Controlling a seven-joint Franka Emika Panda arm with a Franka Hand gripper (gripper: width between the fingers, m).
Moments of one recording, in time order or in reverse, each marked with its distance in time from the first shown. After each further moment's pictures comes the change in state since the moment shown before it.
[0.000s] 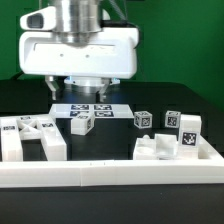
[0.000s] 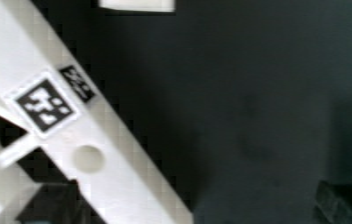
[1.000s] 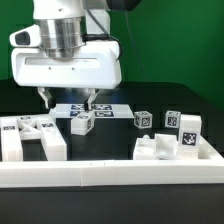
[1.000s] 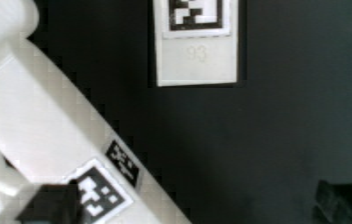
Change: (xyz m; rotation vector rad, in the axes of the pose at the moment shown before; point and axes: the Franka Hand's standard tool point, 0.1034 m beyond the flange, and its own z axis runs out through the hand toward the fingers) arm -0.024 0.024 0.024 0.037 -0.060 0.066
